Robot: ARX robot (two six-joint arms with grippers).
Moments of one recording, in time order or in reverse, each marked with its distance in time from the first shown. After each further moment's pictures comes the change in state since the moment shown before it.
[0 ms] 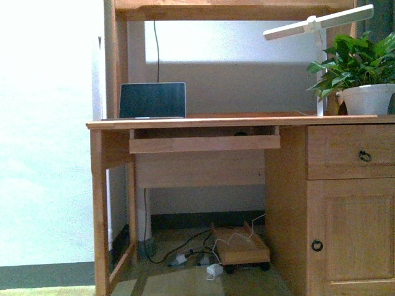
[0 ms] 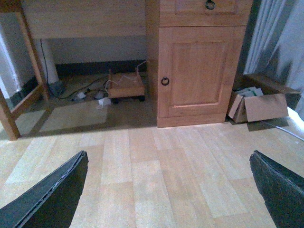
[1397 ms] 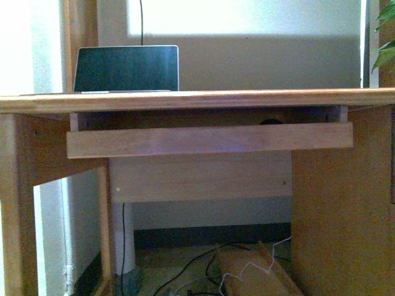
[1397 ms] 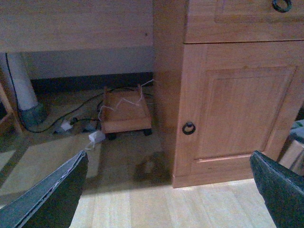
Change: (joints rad) left arm 0.000 0.000 0.000 0.000 0.000 0.000; right arm 0.000 0.000 0.000 0.000 0.000 0.000
